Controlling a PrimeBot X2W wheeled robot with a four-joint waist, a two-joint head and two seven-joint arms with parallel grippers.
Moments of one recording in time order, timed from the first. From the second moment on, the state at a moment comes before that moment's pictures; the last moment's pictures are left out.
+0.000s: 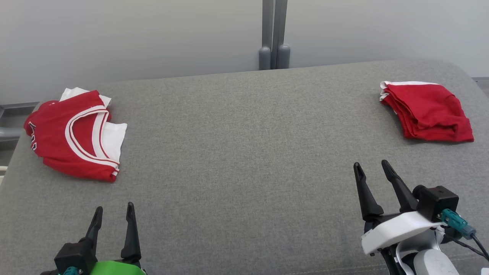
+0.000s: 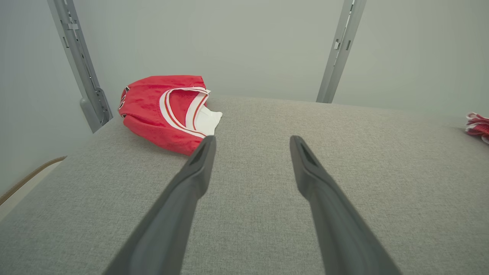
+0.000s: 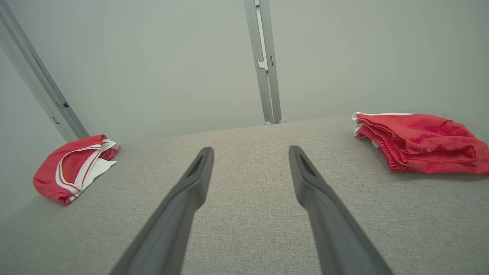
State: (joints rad) left arm 0.07 0.33 -0.32 0.09 -0.53 0.23 -0.26; right arm -0.02 -0.05 0.05 0.05 0.25 0.13 -0.11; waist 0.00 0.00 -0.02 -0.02
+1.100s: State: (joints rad) left arm 0.05 0.36 -0.35 0.04 -0.52 0.24 -0.24; right arm 0.02 -0.05 0.05 0.05 0.25 0.13 -0.10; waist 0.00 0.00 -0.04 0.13
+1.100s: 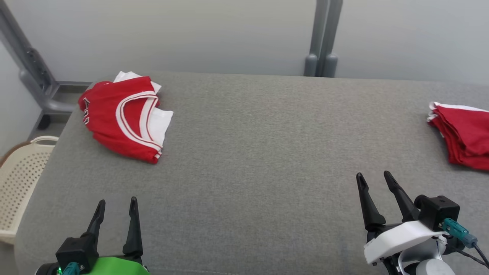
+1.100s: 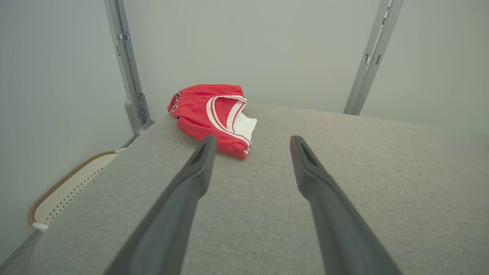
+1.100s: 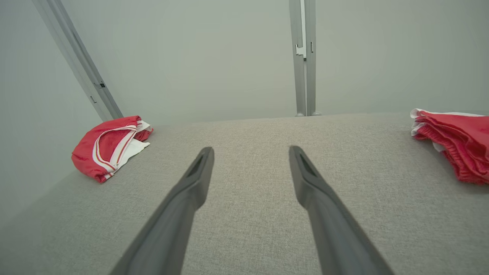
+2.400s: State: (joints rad) left arm 0.05 0.40 -0.36 -0.04 -0.51 0.27 -0.19; right arm -0.02 -0.05 0.05 0.10 0.28 0.13 -0.14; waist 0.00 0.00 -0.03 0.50
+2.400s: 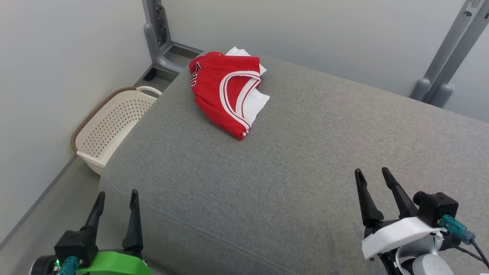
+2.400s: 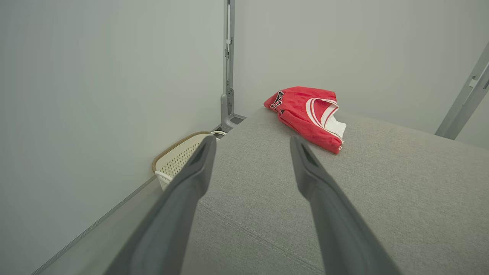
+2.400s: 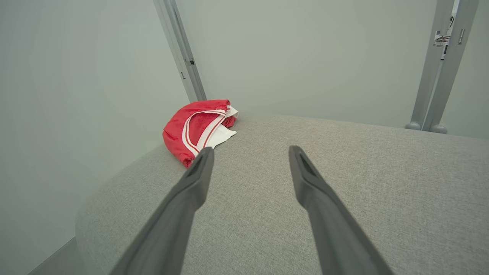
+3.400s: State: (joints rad) left arm -0.78 0.52 -0.34 0.32 -0.67 0.01 0.35; right arm -0.15 -0.05 0.06 -0.04 0.24 0.13 -0.11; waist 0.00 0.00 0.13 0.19
